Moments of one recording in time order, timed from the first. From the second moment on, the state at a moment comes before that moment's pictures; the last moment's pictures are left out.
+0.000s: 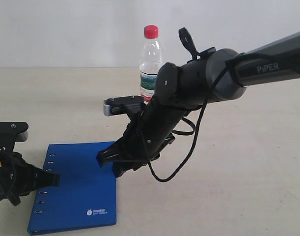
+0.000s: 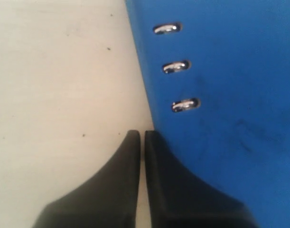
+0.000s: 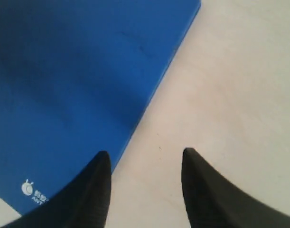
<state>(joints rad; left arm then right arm) -0.28 1.66 -0.44 -0.11 -0.03 -0.08 0.70 2.05 -1.31 0.58 0.63 -0.36</state>
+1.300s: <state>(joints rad) -0.28 1.66 -0.44 -0.11 -0.02 -0.08 0.68 2.05 -1.30 1.13 0.60 -0.81</state>
